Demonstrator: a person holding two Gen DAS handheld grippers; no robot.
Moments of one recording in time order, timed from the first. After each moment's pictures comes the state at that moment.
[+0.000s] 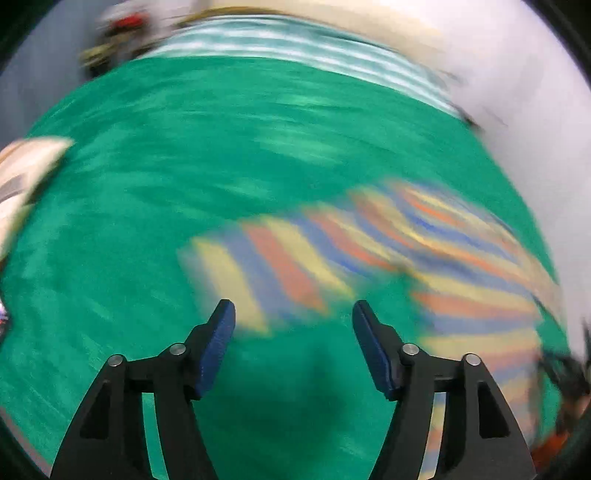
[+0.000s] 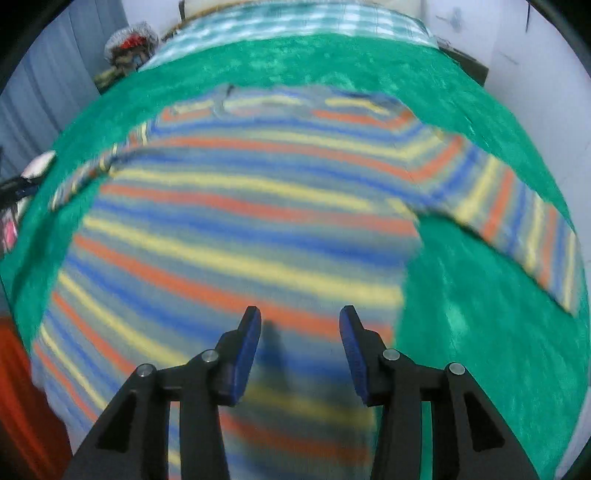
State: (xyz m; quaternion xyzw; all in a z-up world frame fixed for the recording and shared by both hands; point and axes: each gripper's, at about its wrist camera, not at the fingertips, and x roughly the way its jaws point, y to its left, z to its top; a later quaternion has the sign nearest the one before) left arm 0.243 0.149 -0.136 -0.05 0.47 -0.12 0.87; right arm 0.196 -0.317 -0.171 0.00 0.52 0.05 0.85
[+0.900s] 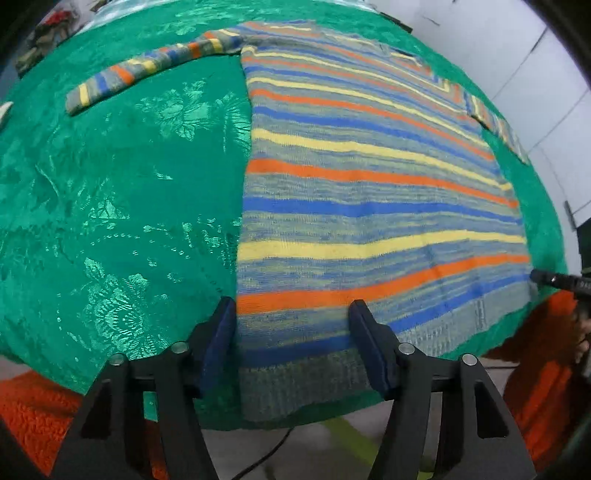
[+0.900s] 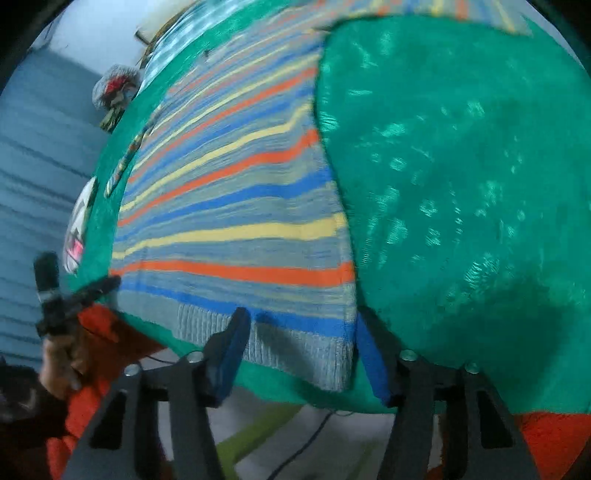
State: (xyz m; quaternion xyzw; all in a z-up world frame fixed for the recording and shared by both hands) left arm 0.087 0.037 -0.227 0.01 0.57 -0.17 0.80; right arm 0.018 -0.391 -0.227 0.23 0.57 0.11 0.78
